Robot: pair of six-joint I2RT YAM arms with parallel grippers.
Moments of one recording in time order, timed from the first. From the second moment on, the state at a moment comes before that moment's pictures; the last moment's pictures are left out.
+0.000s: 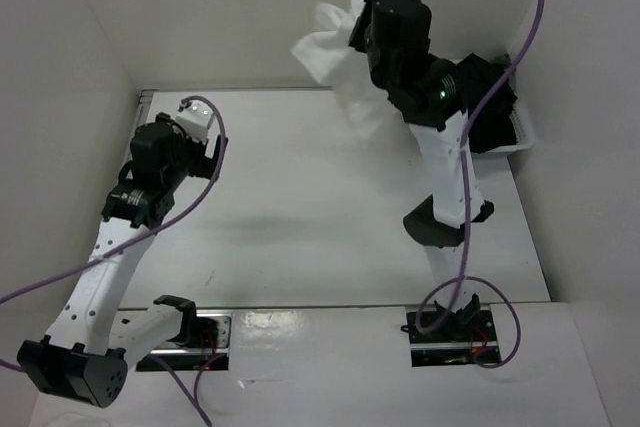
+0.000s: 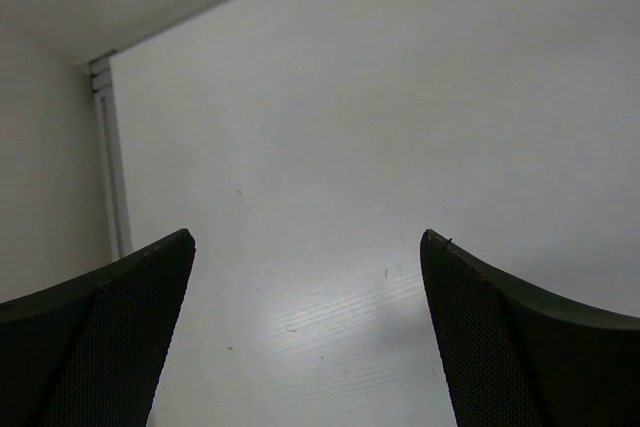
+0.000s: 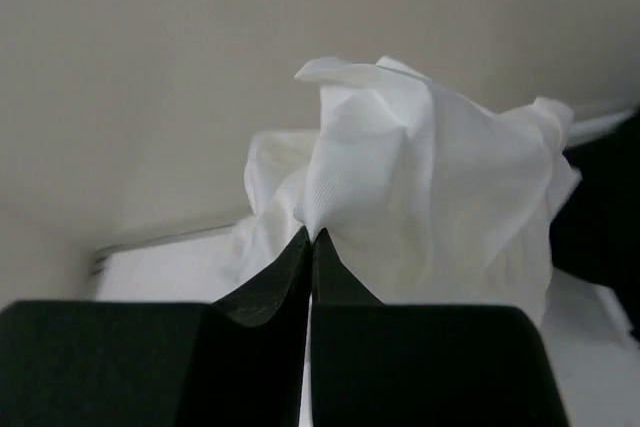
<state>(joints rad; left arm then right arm) -0.18 0.99 1.04 -0.46 -0.02 0.26 0.58 2.17 3.12 -1.05 0.67 0.34</state>
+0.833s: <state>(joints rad) -0.14 0.78 1.14 -0.45 -0.23 0.31 0.91 2.41 3.09 -1.20 0.29 0.28</state>
